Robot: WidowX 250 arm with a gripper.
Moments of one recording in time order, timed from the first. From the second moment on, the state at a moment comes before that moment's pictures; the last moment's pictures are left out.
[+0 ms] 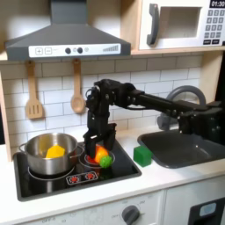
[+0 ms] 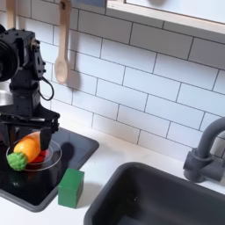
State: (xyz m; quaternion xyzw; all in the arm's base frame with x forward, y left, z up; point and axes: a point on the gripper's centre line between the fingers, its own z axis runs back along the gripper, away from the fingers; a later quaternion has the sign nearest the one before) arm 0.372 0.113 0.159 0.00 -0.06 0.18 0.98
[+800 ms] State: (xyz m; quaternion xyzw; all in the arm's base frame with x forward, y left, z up) arm 0.366 0.111 0.148 0.00 -0.04 0.17 0.98
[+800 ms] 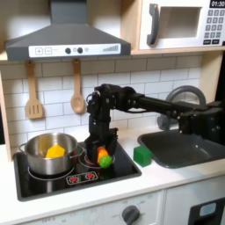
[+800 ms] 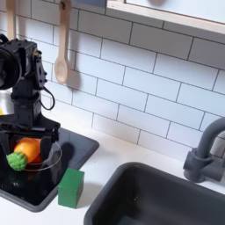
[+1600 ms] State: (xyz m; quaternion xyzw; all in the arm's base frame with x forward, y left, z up) arm 0.367 0.110 0.148 0.00 -0.04 0.17 0.98
